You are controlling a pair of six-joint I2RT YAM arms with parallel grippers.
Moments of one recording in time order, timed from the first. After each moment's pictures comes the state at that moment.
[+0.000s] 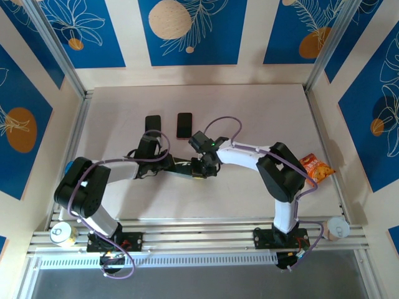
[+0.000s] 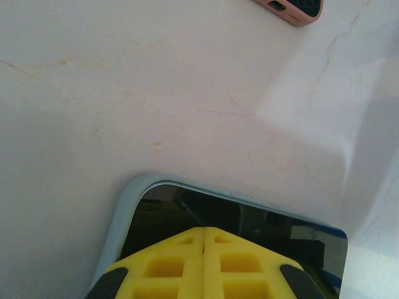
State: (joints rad) left arm -0.42 1.63 0.67 0.12 0.28 -0.74; right arm 0.79 1.89 1.24 -0.66 -0.24 0.81
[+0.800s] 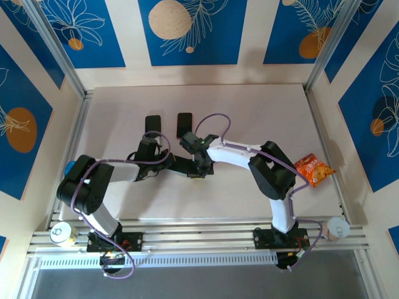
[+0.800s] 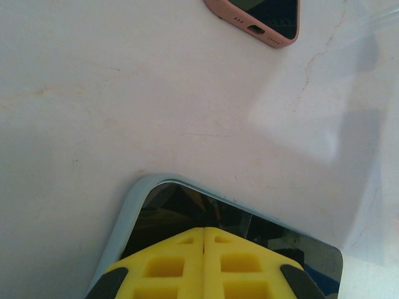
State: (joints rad) left arm -0.42 1.66 0.62 0.30 0.29 -0.76; right arm 0.84 1.99 1.36 -0.81 -0.14 0.75
